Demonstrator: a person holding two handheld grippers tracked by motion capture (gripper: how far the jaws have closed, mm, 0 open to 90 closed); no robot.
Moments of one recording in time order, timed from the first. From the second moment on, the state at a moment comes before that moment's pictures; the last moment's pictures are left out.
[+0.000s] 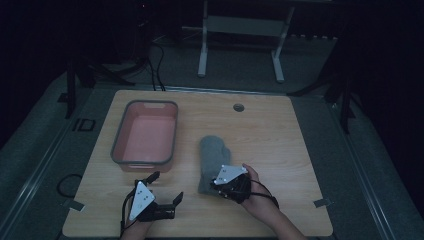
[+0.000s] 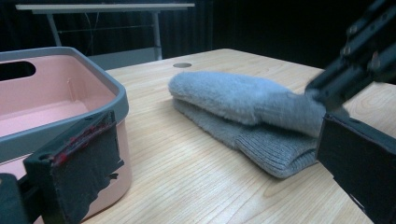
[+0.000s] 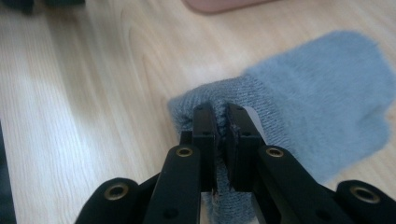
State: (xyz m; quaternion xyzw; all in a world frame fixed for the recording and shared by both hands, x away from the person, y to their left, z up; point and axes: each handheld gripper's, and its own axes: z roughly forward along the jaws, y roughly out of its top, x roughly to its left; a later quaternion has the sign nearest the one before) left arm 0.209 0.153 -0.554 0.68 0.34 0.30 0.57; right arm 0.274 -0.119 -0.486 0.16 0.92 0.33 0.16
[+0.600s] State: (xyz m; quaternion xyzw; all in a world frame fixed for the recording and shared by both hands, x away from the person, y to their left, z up) left arm 0.209 0.154 -0.554 0.68 0.35 0.30 0.57; right arm 0.275 -0.082 -0.502 0.21 0.92 0.31 0.15
